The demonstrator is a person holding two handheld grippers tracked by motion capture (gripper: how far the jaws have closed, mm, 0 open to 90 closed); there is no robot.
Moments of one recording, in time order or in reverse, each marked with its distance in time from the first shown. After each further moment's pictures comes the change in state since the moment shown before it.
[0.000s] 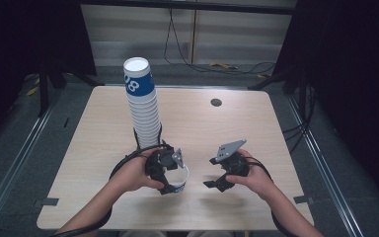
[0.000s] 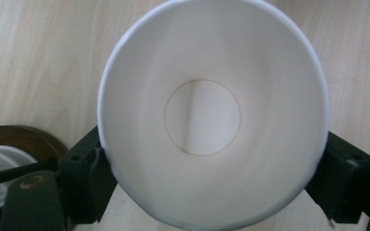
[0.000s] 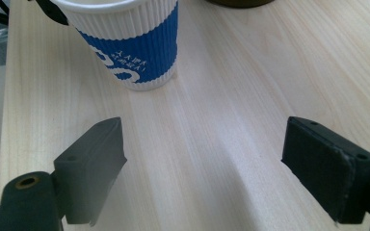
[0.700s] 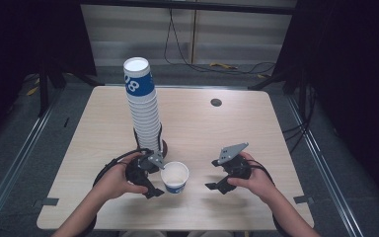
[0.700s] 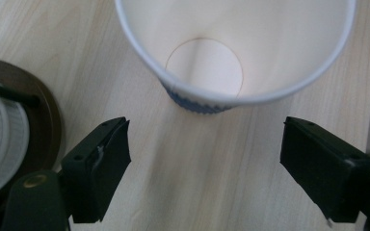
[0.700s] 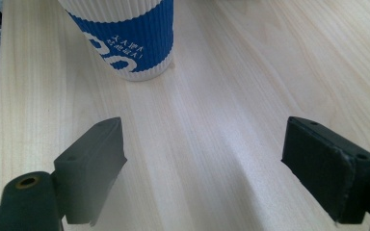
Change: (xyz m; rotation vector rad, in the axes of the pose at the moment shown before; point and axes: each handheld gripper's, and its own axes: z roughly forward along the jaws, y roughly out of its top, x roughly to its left) left arm 0.004 -0.056 -0.003 -0.106 -0.021 -0.086; right arm 0.002 -0.011 0.000 -0.001 -0.012 0.022
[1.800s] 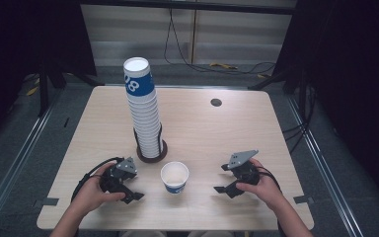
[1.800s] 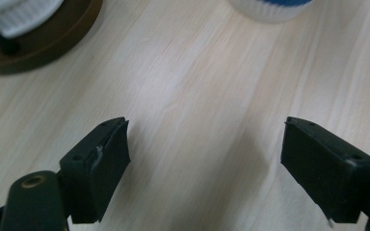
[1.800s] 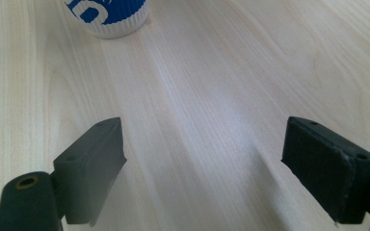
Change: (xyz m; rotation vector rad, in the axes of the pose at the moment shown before) left arm 0.012 -0.086 0.005 -0.098 0.081 -0.176; right arm -0.005 -0.039 -0.003 -0.002 -0.053 0.056
